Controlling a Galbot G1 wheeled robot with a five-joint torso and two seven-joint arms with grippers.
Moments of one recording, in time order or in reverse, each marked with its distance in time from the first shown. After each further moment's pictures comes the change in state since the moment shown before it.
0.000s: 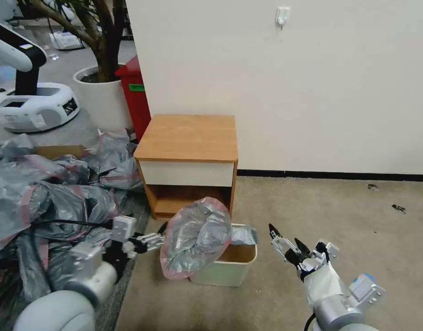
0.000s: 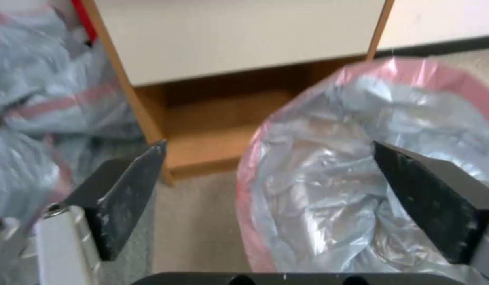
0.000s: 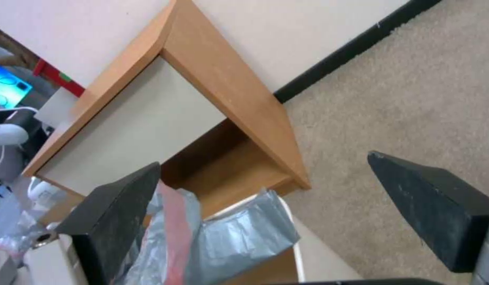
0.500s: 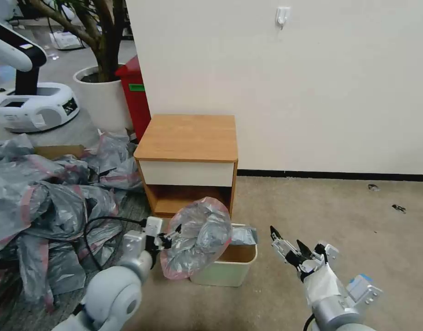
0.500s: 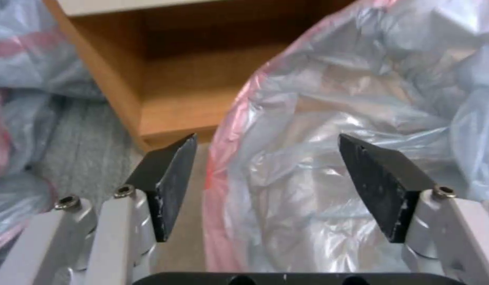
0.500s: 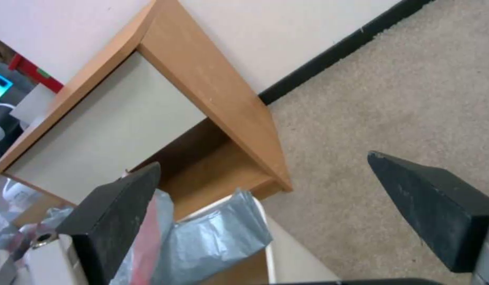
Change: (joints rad) left arm -0.264 -0.085 0.246 0.269 0.009 0.057 -0.111; right arm 0.000 -0.003 0.003 -0.034 -0.032 0.023 0.003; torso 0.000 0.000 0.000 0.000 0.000
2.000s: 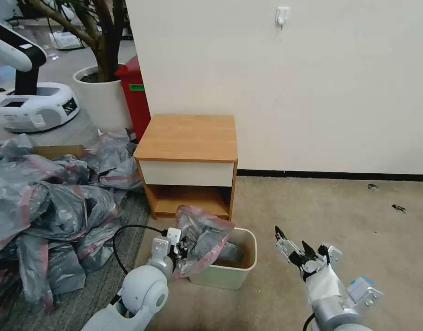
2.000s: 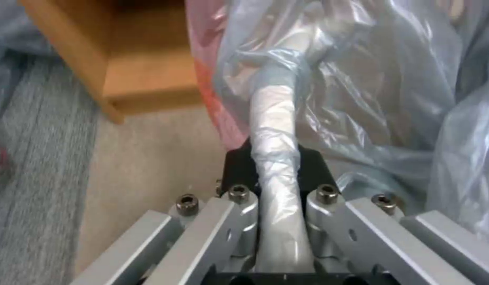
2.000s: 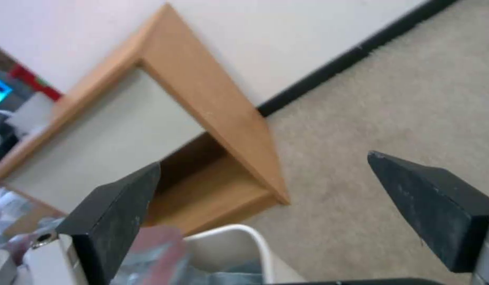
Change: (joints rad) left arm -0.043 -0.040 0.106 0.102 -0.012 -0.052 -0.071; right arm 0.014 0.005 -0.007 0.017 -0.041 -0.002 -0.018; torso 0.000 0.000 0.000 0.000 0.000
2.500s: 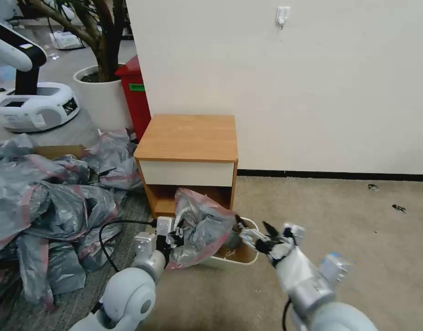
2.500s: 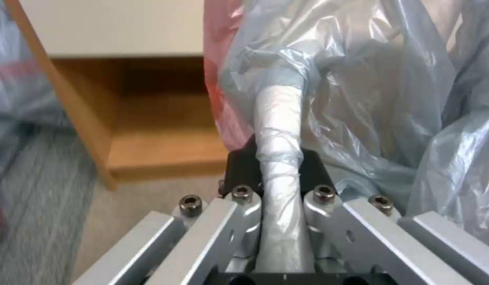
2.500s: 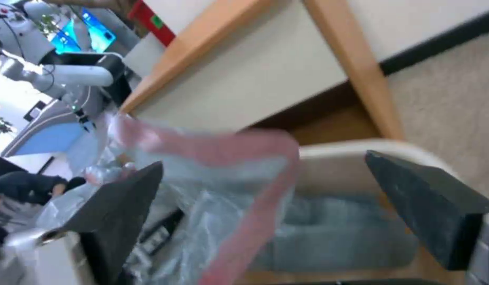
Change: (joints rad) left arm 0.109 0.033 -0.104 -0.162 0.005 -0.138 0.100; right arm 0.212 0.003 -0.204 -0.061 0.007 -0.134 -0.055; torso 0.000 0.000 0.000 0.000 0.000
